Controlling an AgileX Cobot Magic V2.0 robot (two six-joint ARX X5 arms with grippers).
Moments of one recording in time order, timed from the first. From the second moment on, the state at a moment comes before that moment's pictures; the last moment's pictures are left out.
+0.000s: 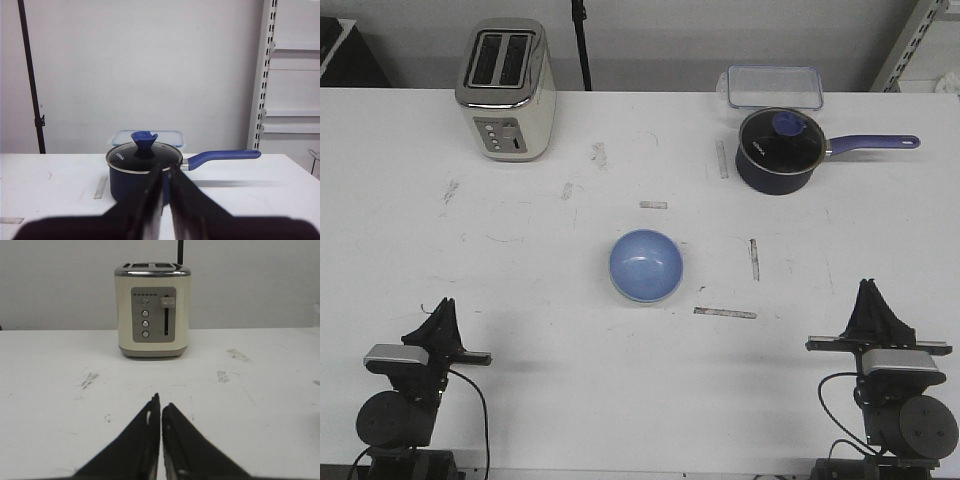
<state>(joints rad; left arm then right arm) -0.03 0.09 0.18 0.05 0.00 0.00 -0.04 0.27 0.41 -0.01 -0.02 0.01</state>
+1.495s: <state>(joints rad) 0.00 0.00 0.03 0.15 -0.02 0.01 -0.04 0.27 0.41 -0.01 -0.02 0.01</state>
